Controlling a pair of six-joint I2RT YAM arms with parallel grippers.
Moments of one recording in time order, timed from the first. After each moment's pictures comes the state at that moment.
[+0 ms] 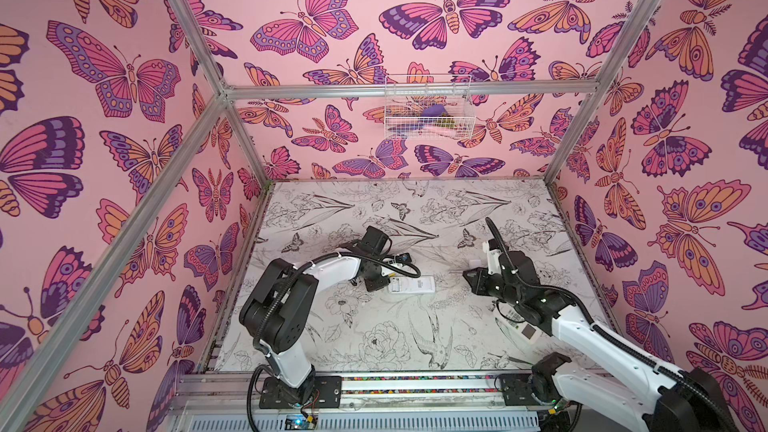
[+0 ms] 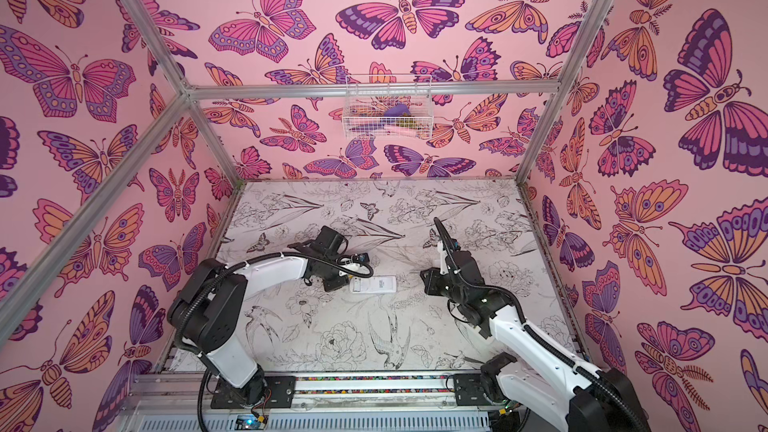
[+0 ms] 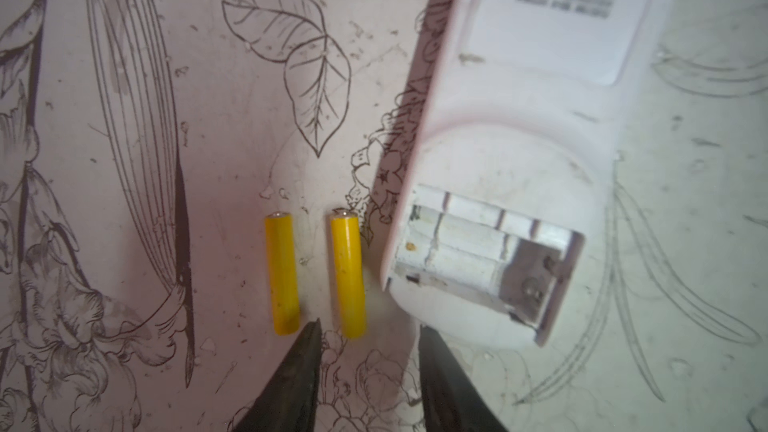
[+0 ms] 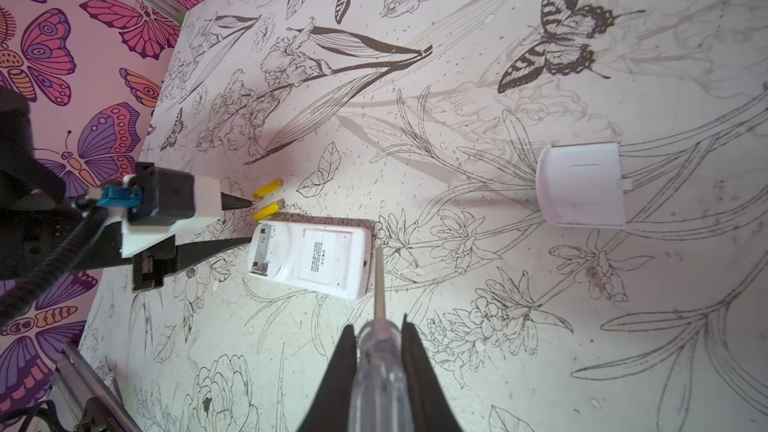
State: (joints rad) left arm -0.54 1.71 1.01 -0.48 0.15 0.74; right arm 0.48 0.98 0.51 -0.18 -0.13 0.60
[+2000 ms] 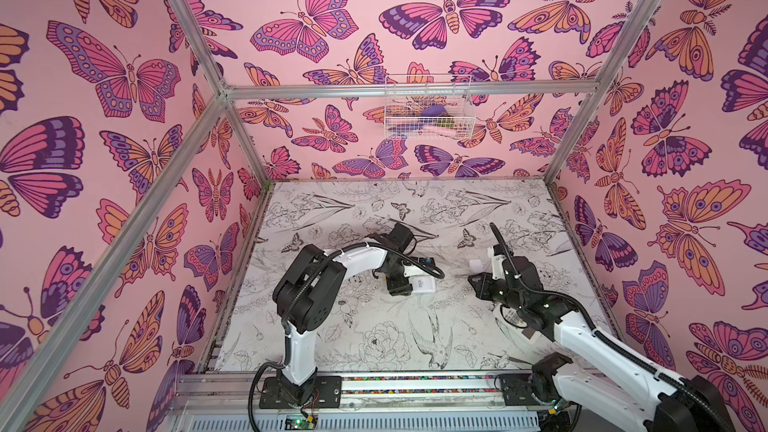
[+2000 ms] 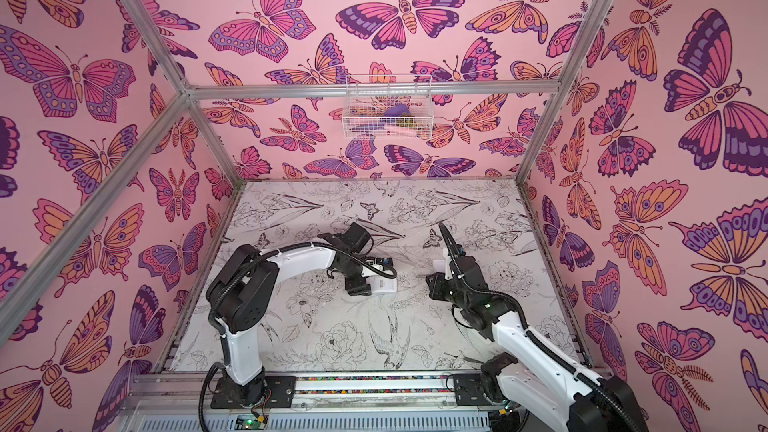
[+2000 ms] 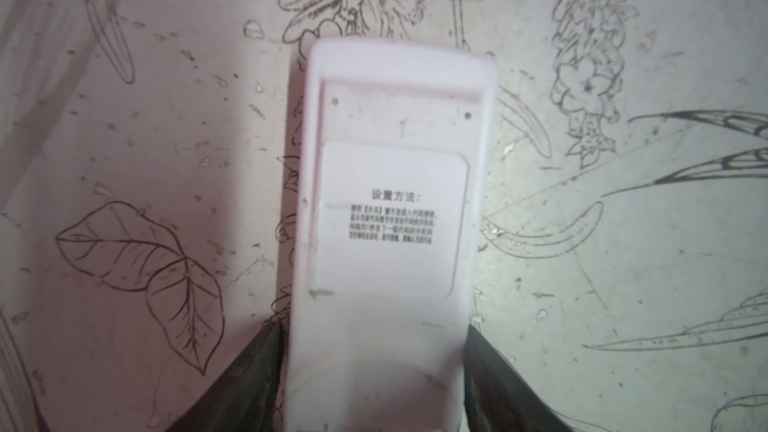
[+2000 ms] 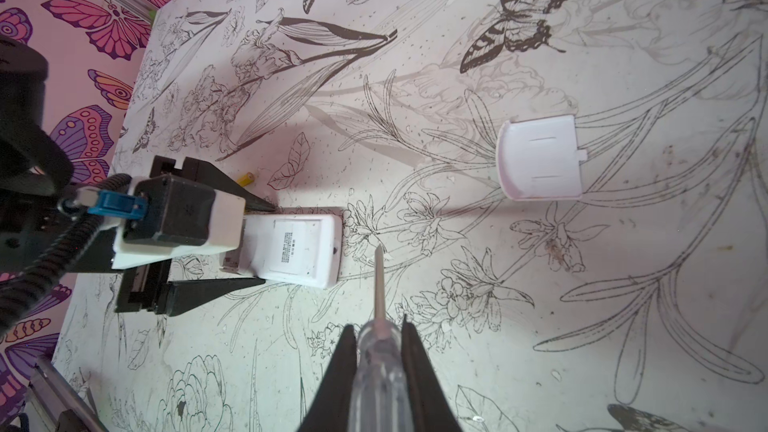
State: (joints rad) left arm -0.66 1.94 1.25 -0.63 0.28 0.76; right arm 0.45 0.93 0.44 -0.19 -0.13 0.60
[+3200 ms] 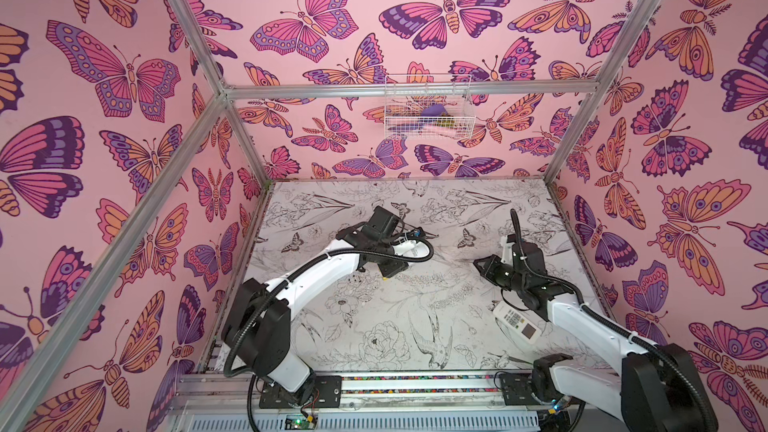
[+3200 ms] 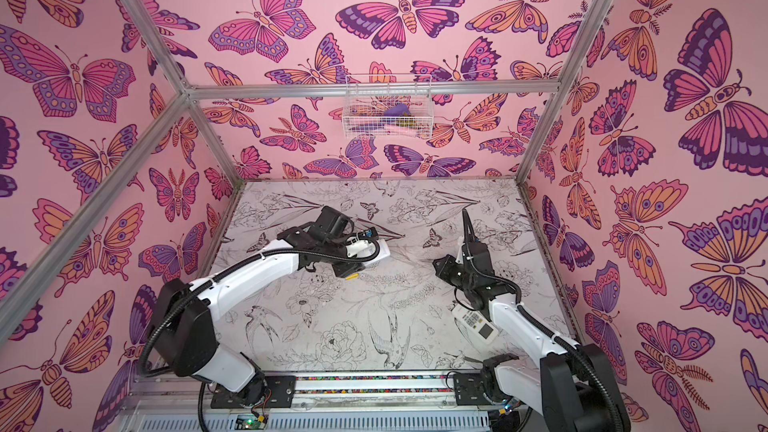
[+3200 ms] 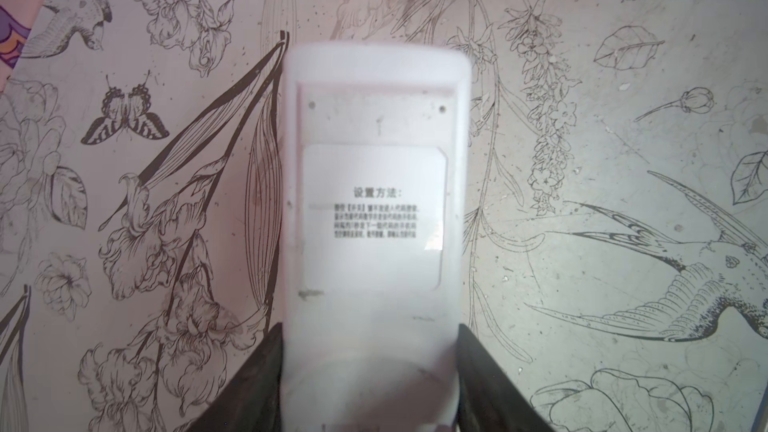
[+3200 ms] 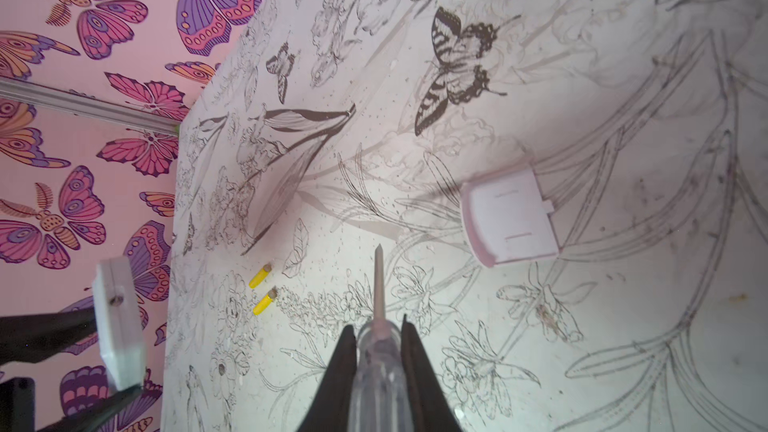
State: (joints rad) left arm -0.63 1.55 1.21 -0.66 0.15 0.49; right arm 0.23 1.15 0.51 0.00 -0.29 0.80
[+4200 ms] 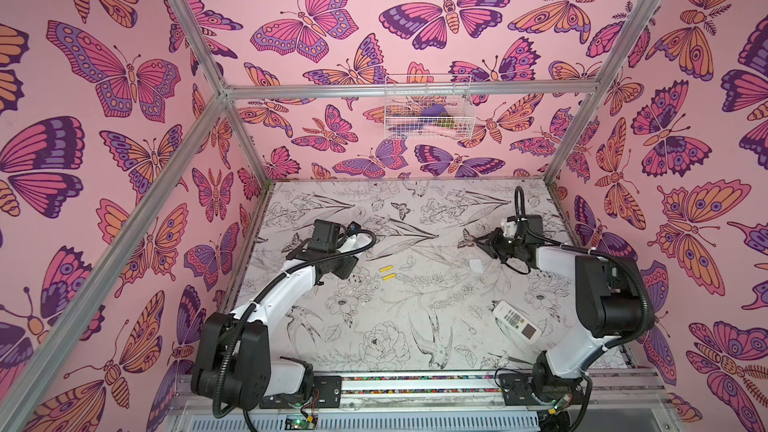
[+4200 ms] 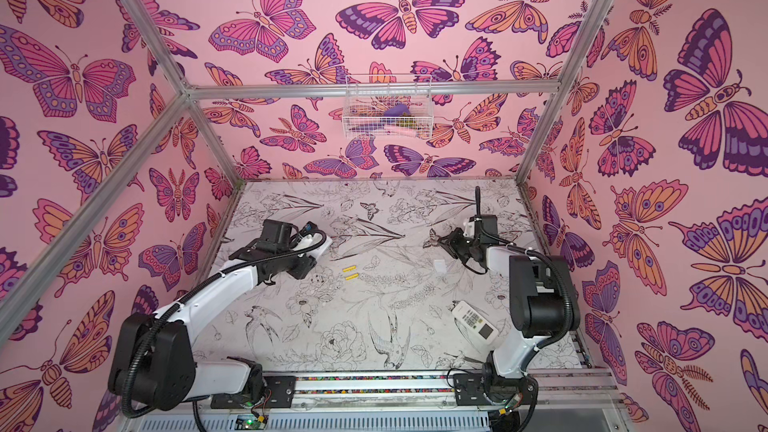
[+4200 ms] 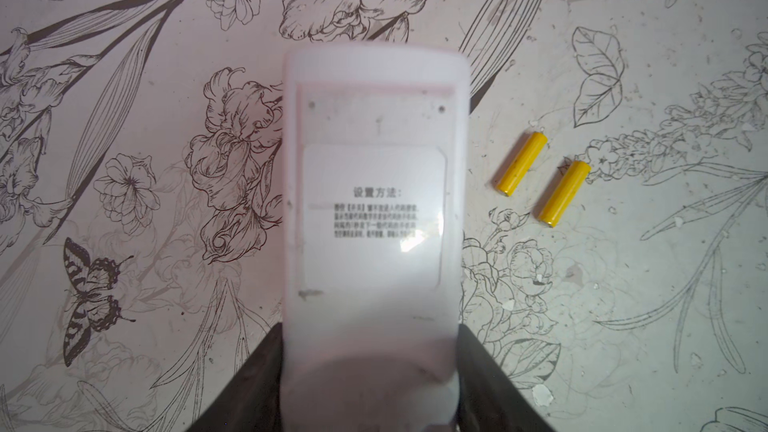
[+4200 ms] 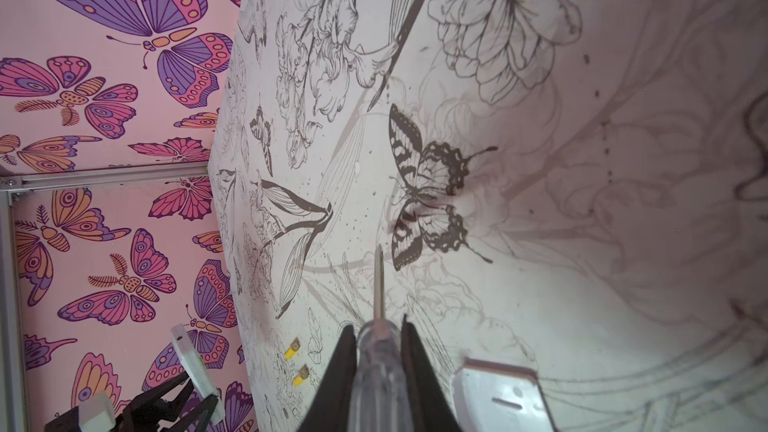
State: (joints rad) left arm -0.25 1.36 0.86 -0.46 0.07 0.34; right arm -0.01 1.73 0.85 0.08 -0.60 0.82
